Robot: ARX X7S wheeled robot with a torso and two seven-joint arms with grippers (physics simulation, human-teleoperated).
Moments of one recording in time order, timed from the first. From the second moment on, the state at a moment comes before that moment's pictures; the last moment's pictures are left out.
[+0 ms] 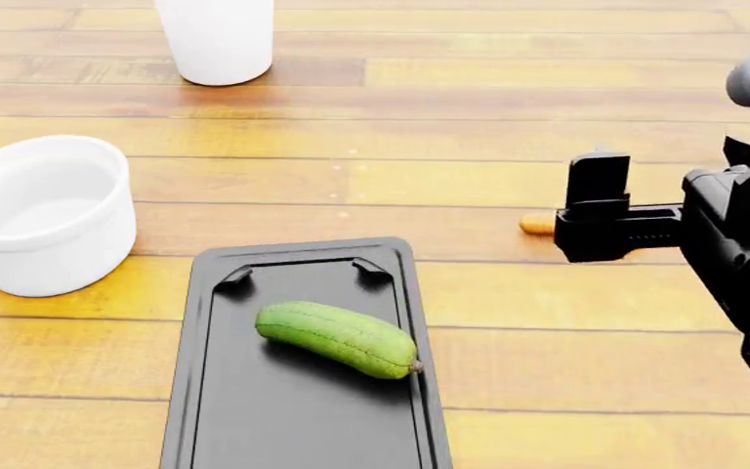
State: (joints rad) left arm -0.51 -0.76 -0.38 0.60 -1.29 -1.19 -0.37; right arm 1.08 0.87 -0.48 -0.12 1.35 0.86 0.52
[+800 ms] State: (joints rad) left arm -0.46 -0.75 -0.38 0.61 -1.30 -1.16 -0.37; right arm 1.51 0.31 -0.40 1.16 1.10 0.70 0.33
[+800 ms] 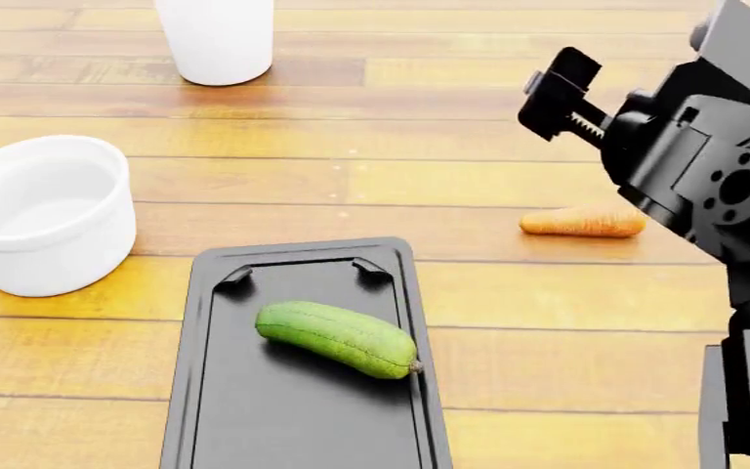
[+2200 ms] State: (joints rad) left arm -0.28 -0.74 -0.51 0.65 -1.24 -1.02 -0.24; right arm 1.55 0.10 0.58 1.31 0.02 0.56 0.41
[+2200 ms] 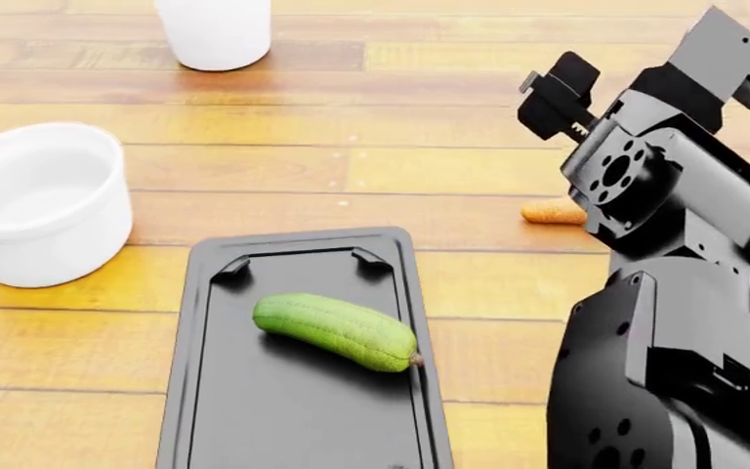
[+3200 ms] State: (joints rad) left arm -0.22 -0.75 -0.50 0.67 -1.16 -0.96 -0.17; right arm 1.63 0.05 0.64 1.28 -0.01 0.58 0.47
